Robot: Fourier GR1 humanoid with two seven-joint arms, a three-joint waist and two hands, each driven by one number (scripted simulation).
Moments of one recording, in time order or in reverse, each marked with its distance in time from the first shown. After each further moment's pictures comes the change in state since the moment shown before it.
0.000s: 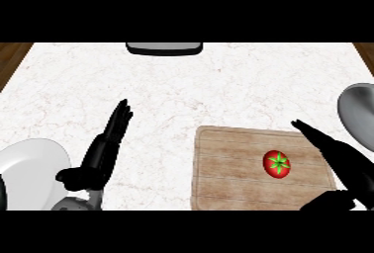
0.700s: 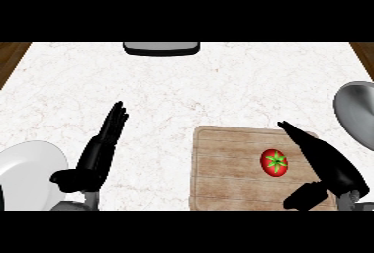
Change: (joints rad) left arm 0.036 -0.048 0.080 0.000 -0.055 -0.070 0.001; right arm -0.033 0.196 -0.019 0.096 0.165 0.103 0.027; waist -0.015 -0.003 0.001
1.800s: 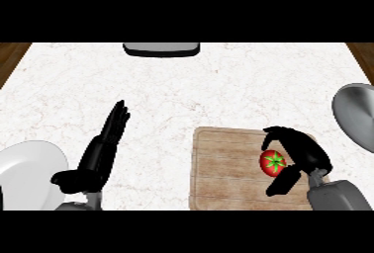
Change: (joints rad) left arm 0.014 -0.070 0.041 -0.044 -0.071 -0.047 0.044; right arm -0.115 0.118 -0.014 0.340 0.234 -0.006 -0.244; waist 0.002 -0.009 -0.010
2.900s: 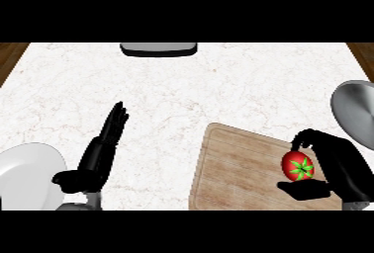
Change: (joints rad) left arm 0.007 -0.025 0.037 0.026 -0.028 -0.030 -0.024; right arm 0.184 -0.026 -0.083 -0.380 0.194 -0.167 -0.034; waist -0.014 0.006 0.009
